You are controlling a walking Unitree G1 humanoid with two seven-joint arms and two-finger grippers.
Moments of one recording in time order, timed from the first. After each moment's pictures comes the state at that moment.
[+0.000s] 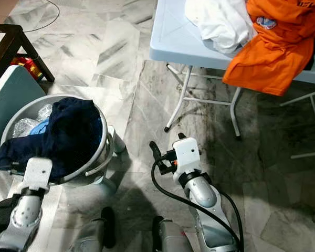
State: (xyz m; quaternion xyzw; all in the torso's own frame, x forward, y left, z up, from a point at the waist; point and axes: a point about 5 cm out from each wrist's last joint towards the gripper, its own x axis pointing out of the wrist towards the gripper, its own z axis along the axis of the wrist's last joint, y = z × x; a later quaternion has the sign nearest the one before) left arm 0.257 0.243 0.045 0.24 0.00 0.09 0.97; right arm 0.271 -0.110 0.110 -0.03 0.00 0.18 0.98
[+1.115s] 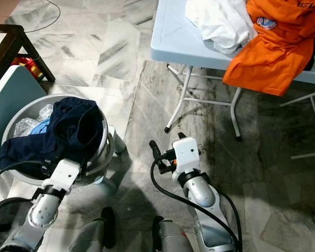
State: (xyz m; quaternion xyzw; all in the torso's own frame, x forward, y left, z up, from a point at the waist) left arm 0.268 0.198 0.046 0.28 -0.03 -0.05 0.96; right arm 0.272 -0.109 0.110 -0.03 0.00 0.18 0.98
